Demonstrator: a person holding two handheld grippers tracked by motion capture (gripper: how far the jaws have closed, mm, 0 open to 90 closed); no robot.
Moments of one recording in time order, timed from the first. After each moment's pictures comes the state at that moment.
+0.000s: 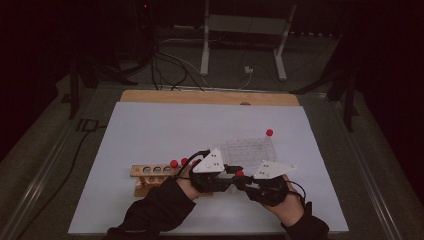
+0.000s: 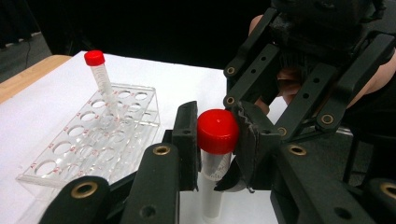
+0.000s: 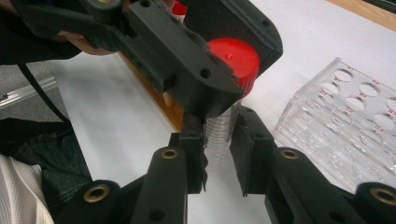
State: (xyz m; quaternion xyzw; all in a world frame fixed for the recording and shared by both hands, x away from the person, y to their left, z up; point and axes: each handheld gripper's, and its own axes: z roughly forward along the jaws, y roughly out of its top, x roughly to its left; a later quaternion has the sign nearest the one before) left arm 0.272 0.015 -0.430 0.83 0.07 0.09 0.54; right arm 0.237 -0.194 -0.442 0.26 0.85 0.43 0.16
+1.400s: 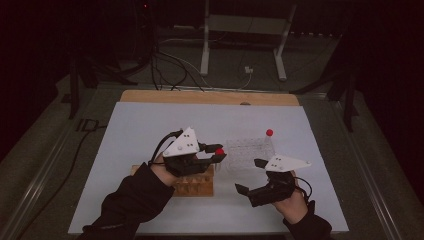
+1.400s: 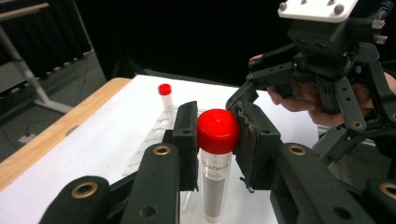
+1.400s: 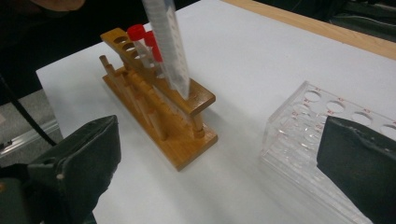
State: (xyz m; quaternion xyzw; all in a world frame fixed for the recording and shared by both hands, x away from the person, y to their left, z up) left arm 0.274 0.072 -0.371 0.81 0.10 0.16 0.55; right arm 0.240 -0.209 -0.430 0.30 0.80 0.49 0.16
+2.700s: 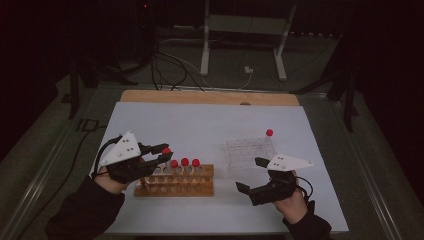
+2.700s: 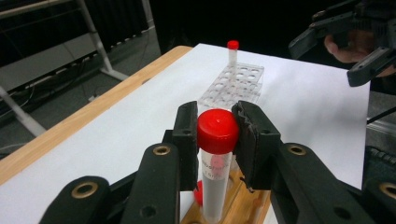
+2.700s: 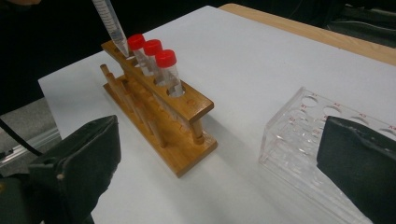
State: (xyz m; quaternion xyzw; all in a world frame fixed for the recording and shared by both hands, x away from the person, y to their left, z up) left arm 0.254 0.182 -0.377 0.80 0.19 0.22 0.52; right arm 0.241 -0.211 -0.428 0.30 0.79 0.50 0.16
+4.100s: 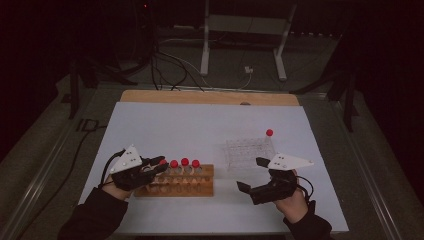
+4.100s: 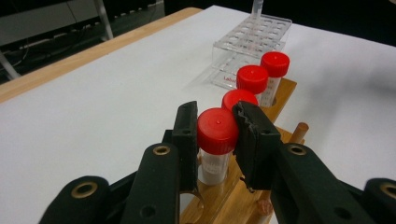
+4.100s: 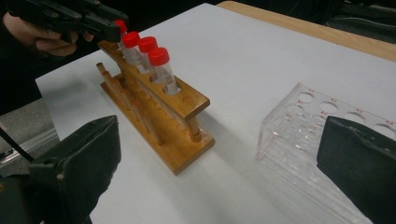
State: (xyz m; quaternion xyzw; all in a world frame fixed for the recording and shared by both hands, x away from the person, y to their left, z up) left arm 0.276 0.194 -0.457 0.81 0.24 0.20 0.50; right arm 0.243 -0.213 -0.431 0.31 0.79 0.50 0.16
